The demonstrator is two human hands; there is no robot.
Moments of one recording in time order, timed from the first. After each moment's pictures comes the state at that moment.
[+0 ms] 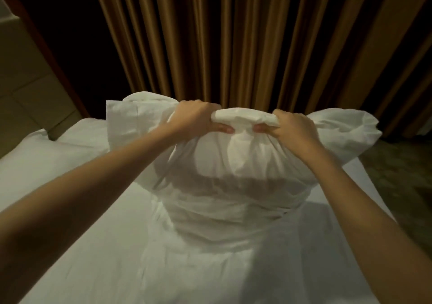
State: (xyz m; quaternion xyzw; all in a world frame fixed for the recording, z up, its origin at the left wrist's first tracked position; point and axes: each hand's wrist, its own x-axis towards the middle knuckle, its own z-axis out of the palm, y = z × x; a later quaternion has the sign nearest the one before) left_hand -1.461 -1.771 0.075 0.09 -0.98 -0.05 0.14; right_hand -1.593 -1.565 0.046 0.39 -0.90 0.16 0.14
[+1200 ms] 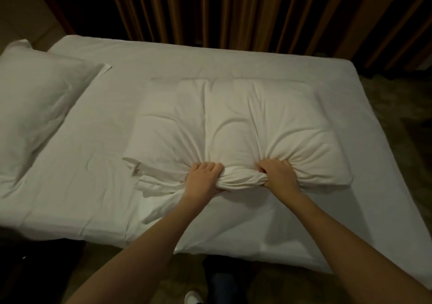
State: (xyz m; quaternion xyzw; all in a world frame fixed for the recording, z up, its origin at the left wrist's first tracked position) left_hand -1.201 -1.596 -0.257 0.11 -0.99 -0.08 0.08; right_hand -1.348 -1.421 -0.253 0.47 -0.88 0.10 0.07
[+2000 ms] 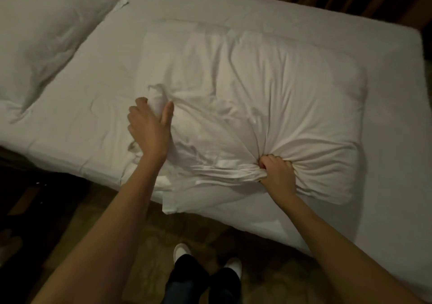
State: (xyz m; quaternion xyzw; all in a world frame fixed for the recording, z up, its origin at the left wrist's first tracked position) left_hand -1.166 -1.633 -0.255 0.59 -0.74 -0.19 0.25; right_hand -1.319 -1.391 -0.333 0.47 -0.87 0.12 -0.01
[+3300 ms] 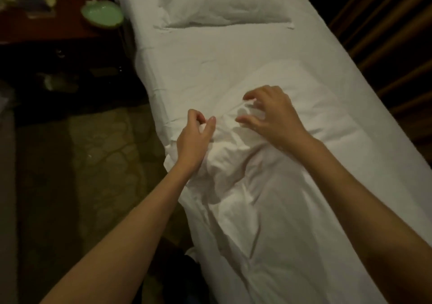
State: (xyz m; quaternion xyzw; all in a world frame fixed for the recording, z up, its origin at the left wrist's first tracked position) left_hand -1.110 -1.549 -0.251 0.68 -0.44 -0.38 0.45; right_hand -1.268 -1.601 -0.153 0.84 -0.50 0.15 -0.13
